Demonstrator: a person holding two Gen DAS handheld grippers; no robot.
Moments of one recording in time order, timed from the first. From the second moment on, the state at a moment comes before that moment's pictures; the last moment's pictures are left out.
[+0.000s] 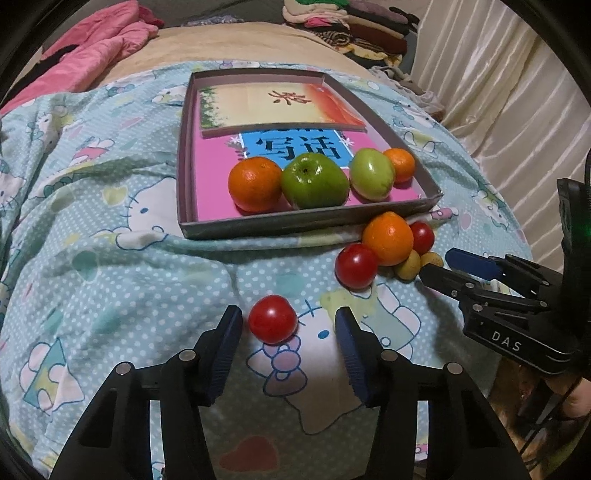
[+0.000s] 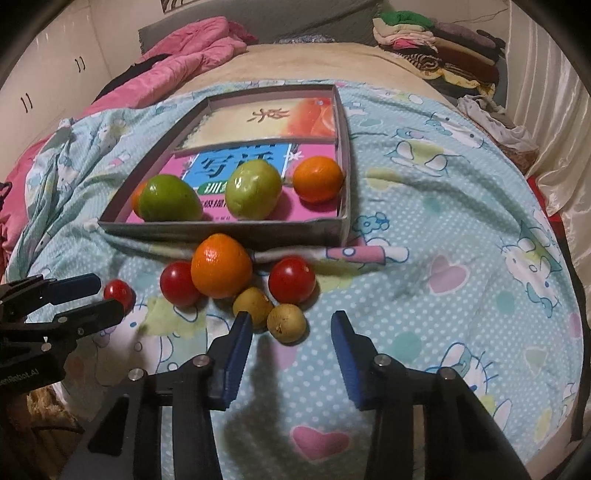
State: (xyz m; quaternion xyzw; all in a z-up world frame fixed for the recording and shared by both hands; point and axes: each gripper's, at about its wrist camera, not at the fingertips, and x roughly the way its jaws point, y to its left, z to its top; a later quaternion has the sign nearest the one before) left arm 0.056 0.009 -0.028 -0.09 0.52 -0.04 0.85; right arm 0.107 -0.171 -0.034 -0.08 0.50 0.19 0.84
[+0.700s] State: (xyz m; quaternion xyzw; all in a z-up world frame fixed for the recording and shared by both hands) left arm 0.066 0.011 -0.045 -0.09 0.53 -0.04 0.84; right arm 0.120 -0.172 -0.047 -0.04 0.52 0.23 0.82
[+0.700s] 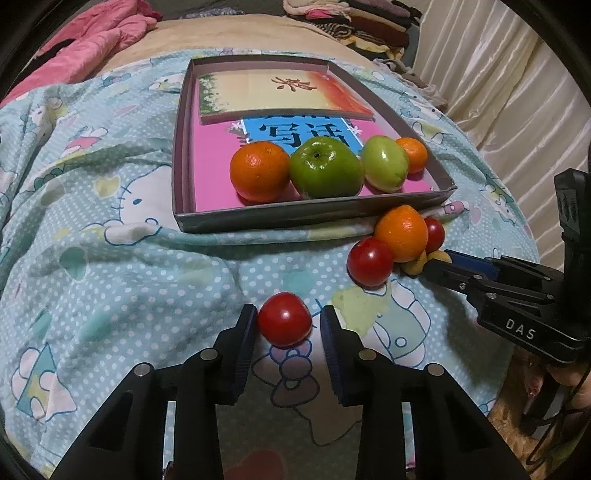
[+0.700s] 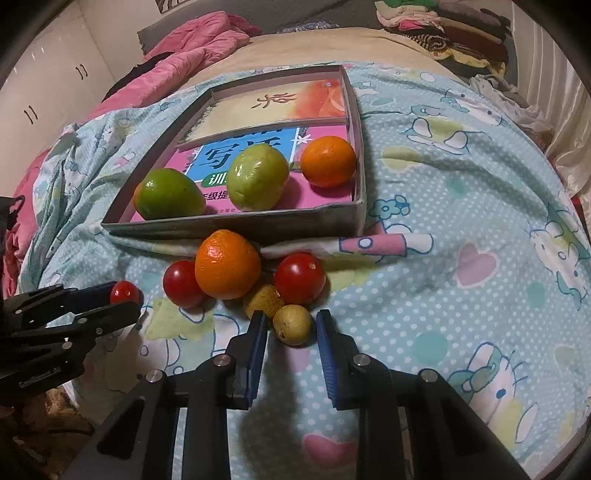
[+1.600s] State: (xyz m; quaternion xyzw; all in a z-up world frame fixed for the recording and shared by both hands) left arm 0.074 0.014 -0.048 -0.10 0.52 -0.05 0.84; right arm 0.108 -0.153 -0.050 -0.08 0.53 0.27 0.80
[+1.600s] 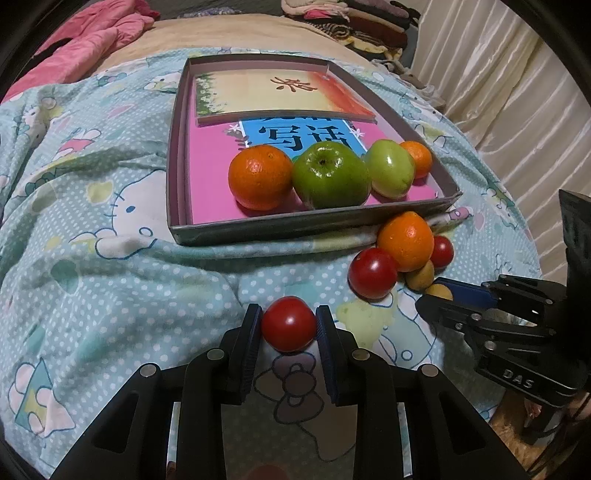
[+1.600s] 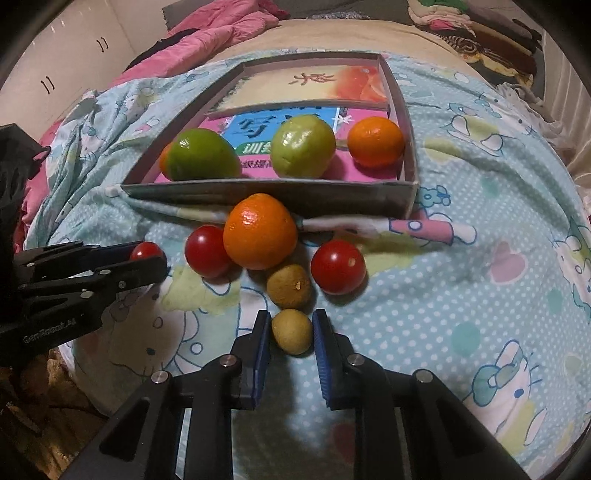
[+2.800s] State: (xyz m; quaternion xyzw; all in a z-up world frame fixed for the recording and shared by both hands) left arm 0.081 0.046 0.022 -0.09 0.40 0.00 0.91; right arm 0.128 -0.185 0.026 0.02 0.37 0.29 0.88
